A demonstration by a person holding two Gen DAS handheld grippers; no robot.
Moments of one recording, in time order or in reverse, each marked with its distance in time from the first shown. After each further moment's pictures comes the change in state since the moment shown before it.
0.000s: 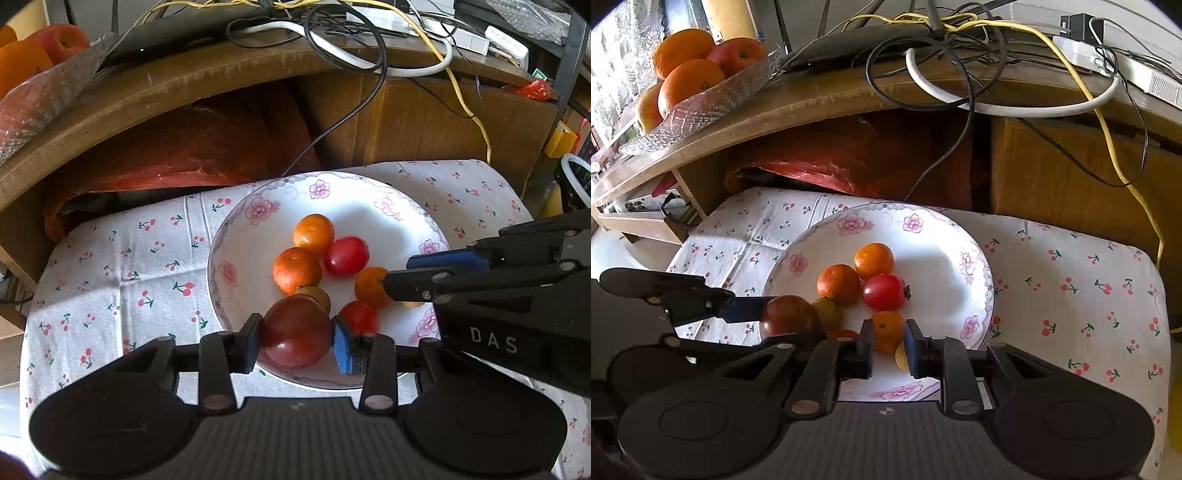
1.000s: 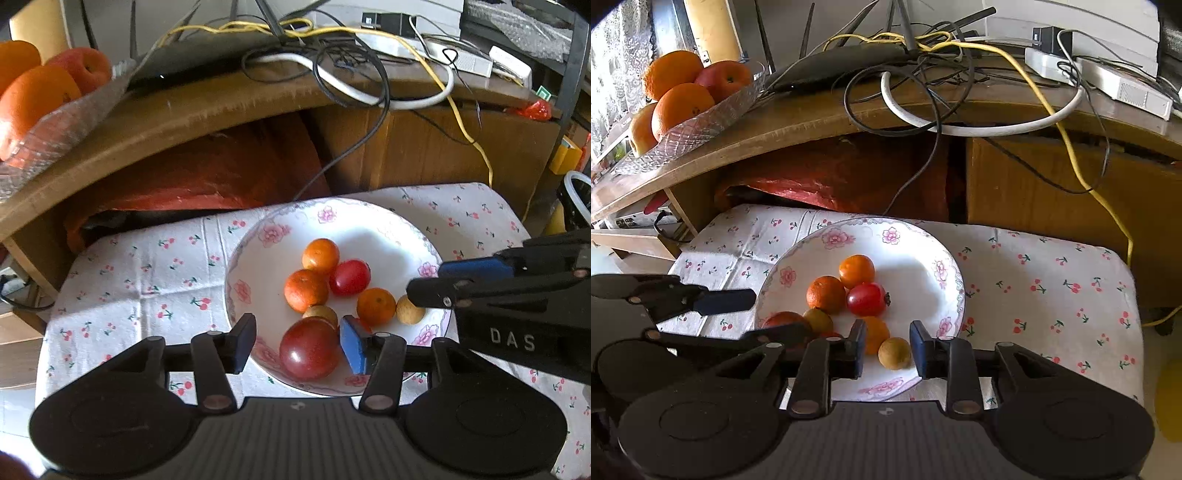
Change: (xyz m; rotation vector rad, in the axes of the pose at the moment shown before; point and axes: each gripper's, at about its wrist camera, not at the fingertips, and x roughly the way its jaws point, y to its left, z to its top) left arm -0.024 -0.004 0.003 -0.026 -0.062 0.043; right arm -0.024 -0.003 -0.005 0.032 -0.039 -0.060
